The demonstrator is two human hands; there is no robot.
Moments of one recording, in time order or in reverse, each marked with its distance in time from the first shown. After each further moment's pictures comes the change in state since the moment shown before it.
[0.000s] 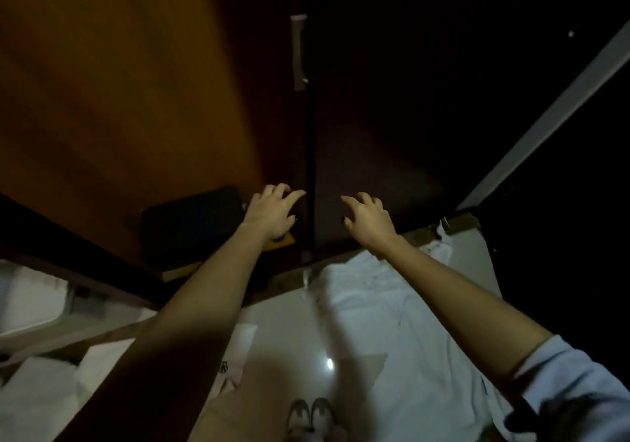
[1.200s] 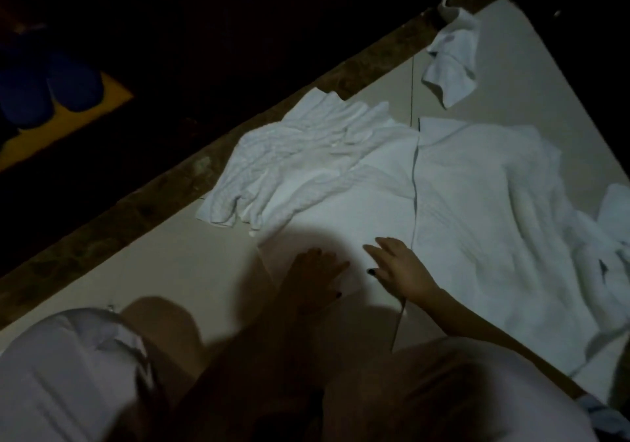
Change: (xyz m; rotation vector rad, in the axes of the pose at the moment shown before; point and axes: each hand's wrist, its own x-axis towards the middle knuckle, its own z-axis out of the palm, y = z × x) left_hand 0.118 0.174 0.869 0.045 -0.190 0.631; right_hand -0.001 0.427 0.760 0.069 -0.173 0.125
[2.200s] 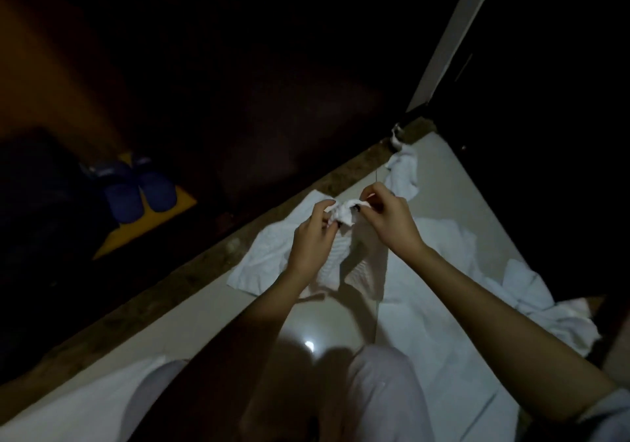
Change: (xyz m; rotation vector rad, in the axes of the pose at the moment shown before) left_hand -0.040 0.007 -0.353 -1.002 0.694 -0.262; right_hand -0.048 -0.166 -0.352 0.489 0.648 -0.095
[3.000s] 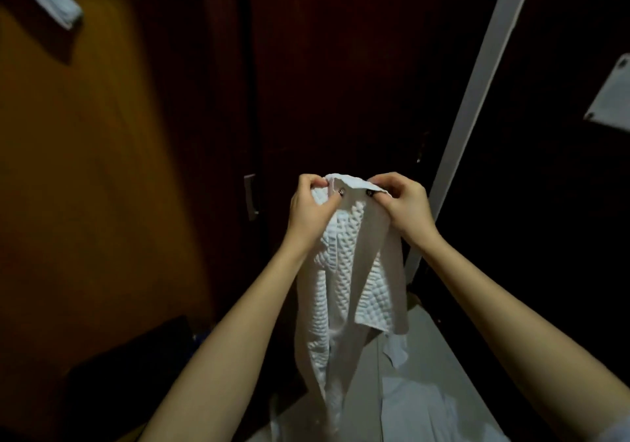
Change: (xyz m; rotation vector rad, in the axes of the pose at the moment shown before) left_hand 0.018 0.650 -0.406 -0.246 0.319 0.335; right_hand 0.094 -0.593 -0.422 0.215 0.299 -0.278
